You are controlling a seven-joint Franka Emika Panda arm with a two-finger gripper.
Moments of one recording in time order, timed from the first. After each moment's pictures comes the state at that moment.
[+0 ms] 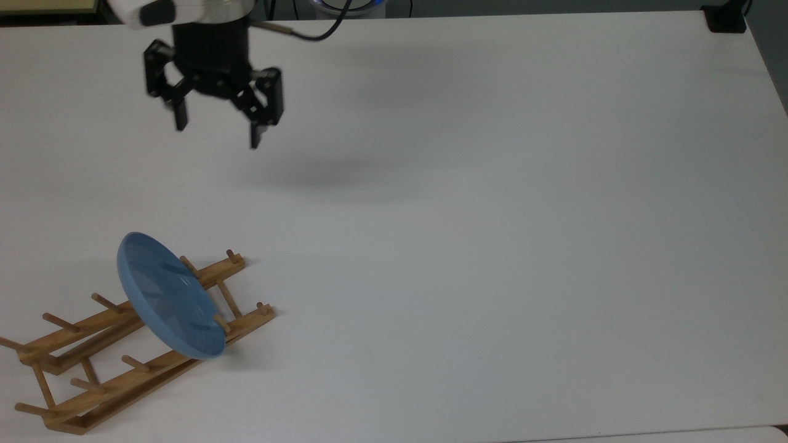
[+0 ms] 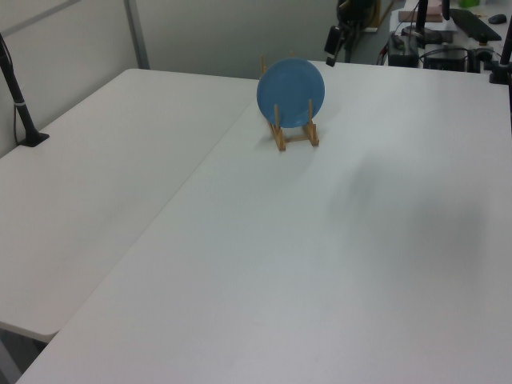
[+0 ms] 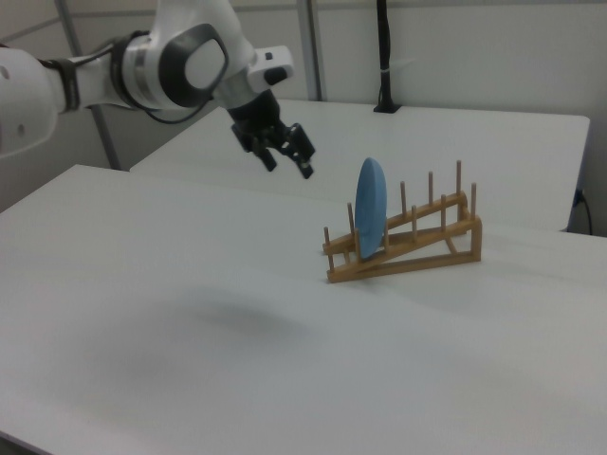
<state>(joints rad) -0.10 0.20 -0.01 -1.57 -0.15 2.09 0.12</state>
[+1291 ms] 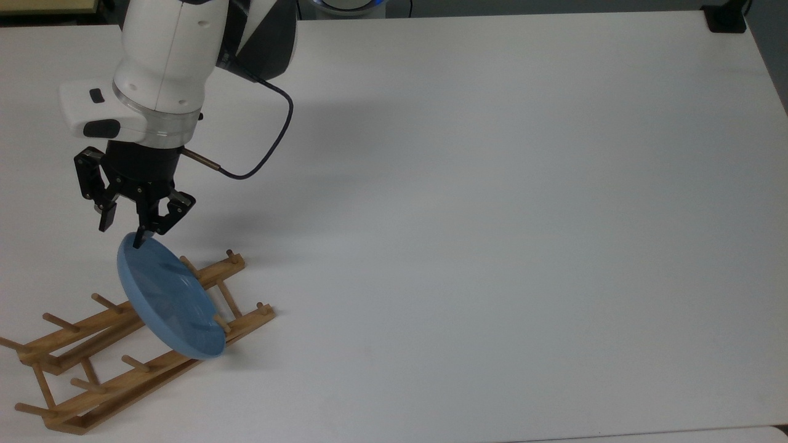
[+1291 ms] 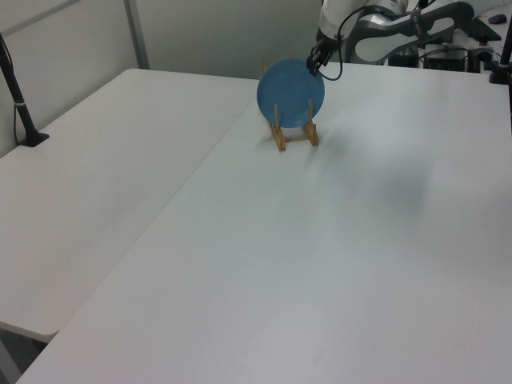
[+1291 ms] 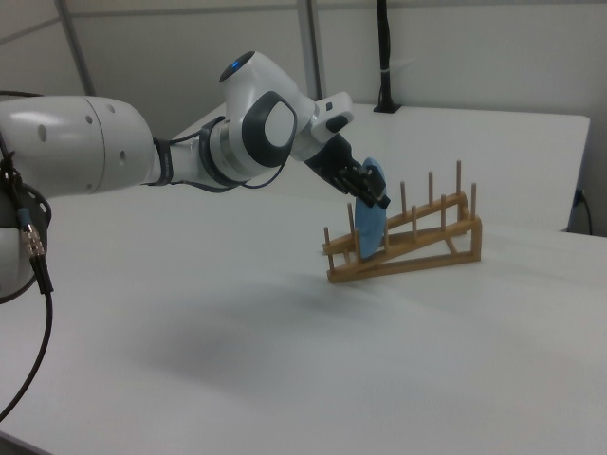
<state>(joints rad) -0.14 0.47 -0.08 -1.48 -0.50 2.42 0.37</state>
